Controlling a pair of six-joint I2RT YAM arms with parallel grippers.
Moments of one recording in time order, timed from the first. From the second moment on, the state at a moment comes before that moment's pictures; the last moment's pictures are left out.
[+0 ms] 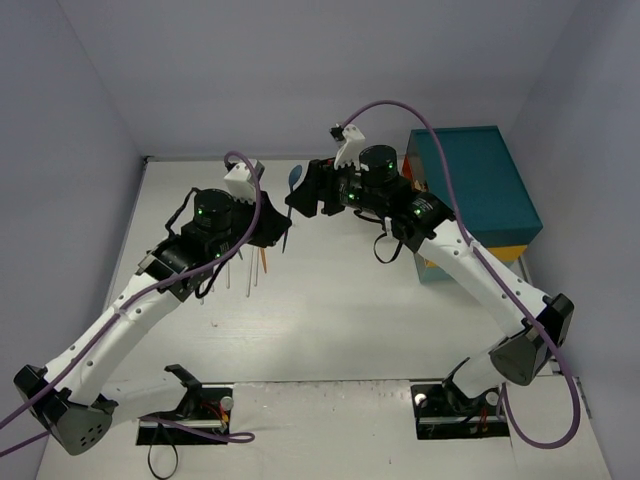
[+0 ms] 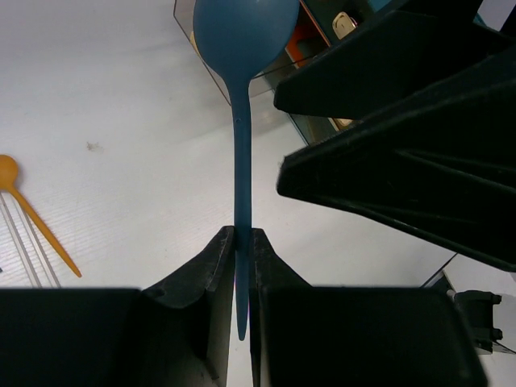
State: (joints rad) left arm -0.62 1.10 1.21 -0.42 0.07 -0.42; right arm 0.71 1.49 1.54 -0.32 -0.25 0.44
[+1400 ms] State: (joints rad) left arm -0.60 1.01 1.07 -0.54 -0.30 -0.48; right arm 0.45 1.54 1.47 -0.24 0.03 0.52
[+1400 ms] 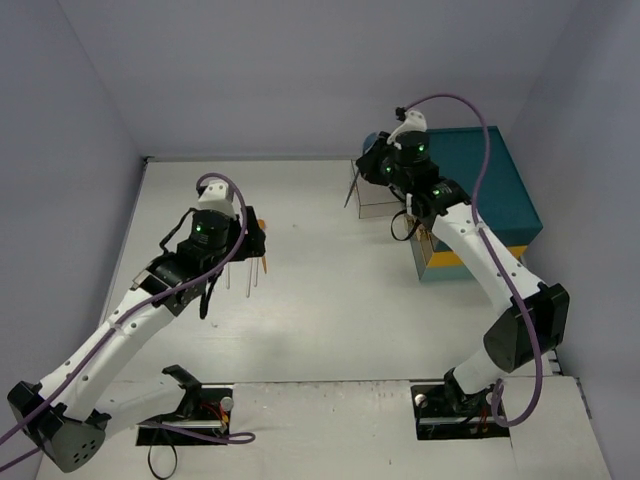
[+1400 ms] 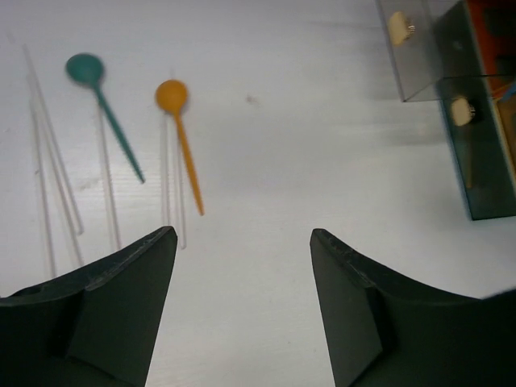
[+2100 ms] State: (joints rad) left arm -0.44 0.94 0.93 -0.71 -0.27 -0.54; right arm 0.32 1.92 1.59 -0.23 0.30 0.59
